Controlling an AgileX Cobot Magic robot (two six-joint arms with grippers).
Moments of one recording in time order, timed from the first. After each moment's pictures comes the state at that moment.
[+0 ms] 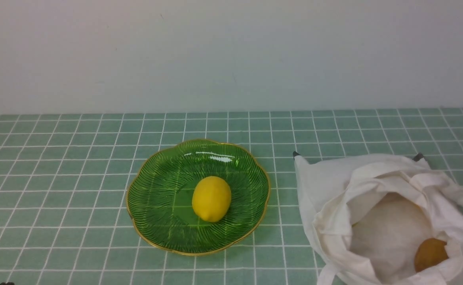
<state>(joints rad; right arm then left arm) 0.69 0.51 -0.91 -0.15 0.72 0.23 -0.04 -0.01 0.03 -0.07 0.38 0.01</state>
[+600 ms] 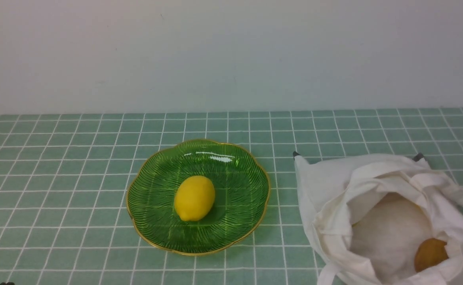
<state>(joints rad) 0.69 0.28 -0.72 -0.03 0.66 0.15 -0.04 -0.01 0.03 -0.07 0.38 0.01</state>
